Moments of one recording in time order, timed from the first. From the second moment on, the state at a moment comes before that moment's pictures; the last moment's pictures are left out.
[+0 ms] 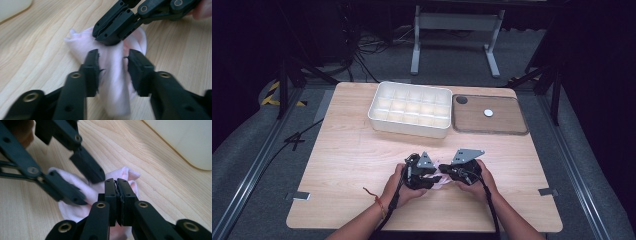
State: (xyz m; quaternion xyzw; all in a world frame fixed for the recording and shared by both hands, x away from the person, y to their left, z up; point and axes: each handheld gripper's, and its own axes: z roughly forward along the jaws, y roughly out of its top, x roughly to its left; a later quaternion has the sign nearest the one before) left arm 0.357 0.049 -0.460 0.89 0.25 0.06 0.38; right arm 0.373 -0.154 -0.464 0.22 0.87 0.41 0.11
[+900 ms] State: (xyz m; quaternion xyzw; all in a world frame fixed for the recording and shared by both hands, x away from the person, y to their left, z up) left arm 0.343 0.064 -0.449 0.89 0.21 0.09 0.39; right arm 0.377 -0.157 -0.467 0.24 0.87 0.41 0.12
